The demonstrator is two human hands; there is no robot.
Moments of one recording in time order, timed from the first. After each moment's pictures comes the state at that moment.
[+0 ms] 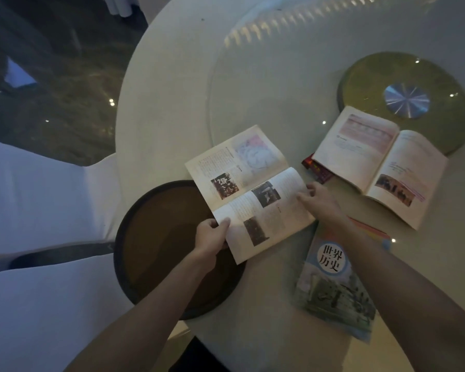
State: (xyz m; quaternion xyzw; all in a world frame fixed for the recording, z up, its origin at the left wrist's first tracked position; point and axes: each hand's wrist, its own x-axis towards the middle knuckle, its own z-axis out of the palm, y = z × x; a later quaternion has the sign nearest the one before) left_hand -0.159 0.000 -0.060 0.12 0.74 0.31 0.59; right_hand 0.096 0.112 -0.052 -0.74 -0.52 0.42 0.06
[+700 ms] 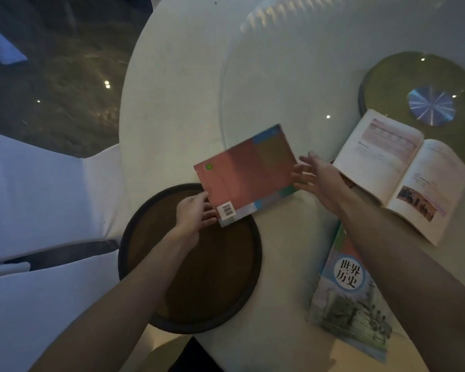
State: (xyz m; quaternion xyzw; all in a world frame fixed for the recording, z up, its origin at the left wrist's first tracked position) left_hand -0.231 0.063 -0.063 0.07 0.74 0.35 0.57; right_hand 0.043 0.186 -0.054 -0.63 -0.31 0.66 0.27
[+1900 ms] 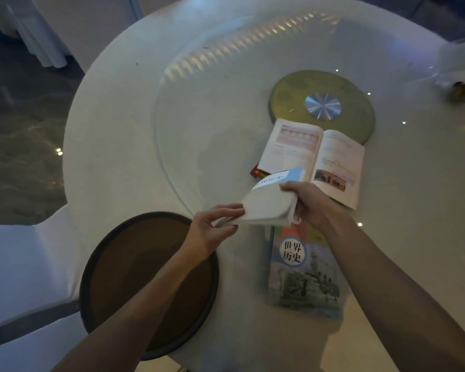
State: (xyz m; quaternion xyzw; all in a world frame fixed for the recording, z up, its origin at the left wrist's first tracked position) left_hand -0.114 0.038 0.004 0.54 0.46 0.37 0.60; right_hand 0.137 0.086 0.041 -0.65 -0.18 0.65 0.36
